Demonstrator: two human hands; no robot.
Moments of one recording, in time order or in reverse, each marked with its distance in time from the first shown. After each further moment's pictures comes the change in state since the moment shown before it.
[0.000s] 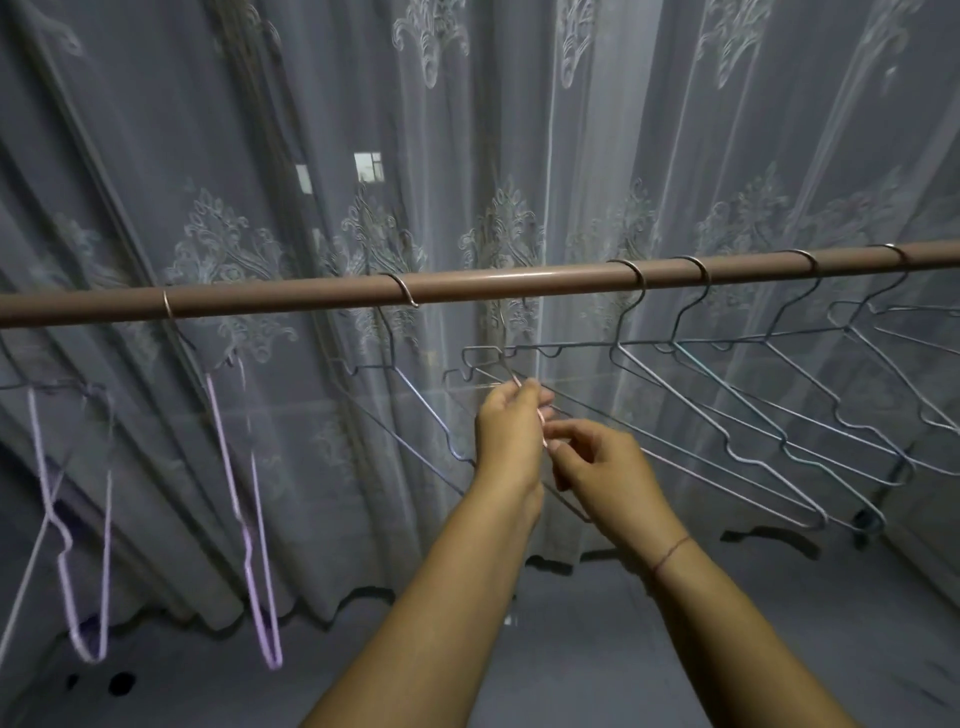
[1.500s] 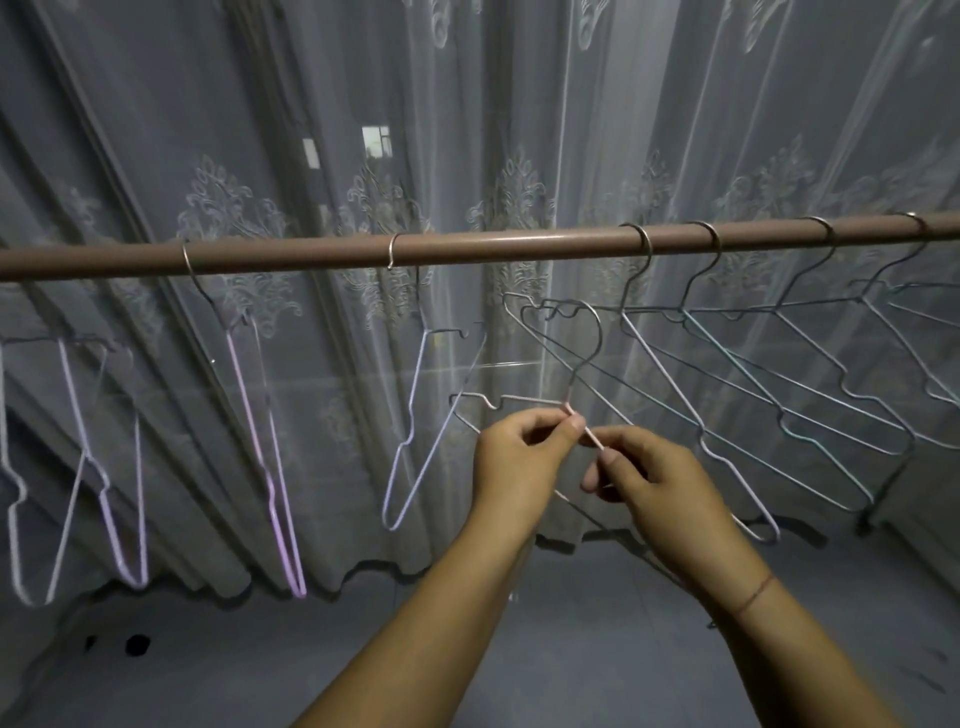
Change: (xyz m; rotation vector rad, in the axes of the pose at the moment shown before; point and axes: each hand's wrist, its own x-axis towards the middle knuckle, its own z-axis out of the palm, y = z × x) left_hand -0.030 -0.031 -0.031 0.337 -0.122 0.210; right_hand -0.039 0.006 -0.029 0.020 -0.054 -0.021
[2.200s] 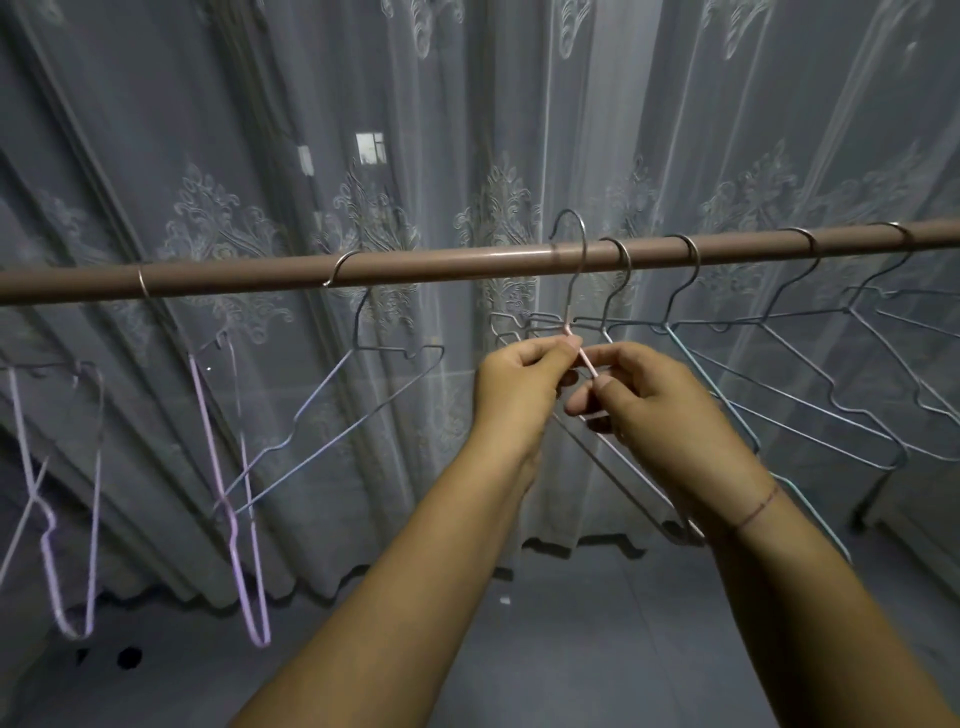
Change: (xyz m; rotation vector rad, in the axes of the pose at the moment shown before) left_hand 0.028 0.057 0.024 -0.205 -0.030 -0.052; right_hand 0.037 -0.047 -0.021 0.072 0.037 -0.011
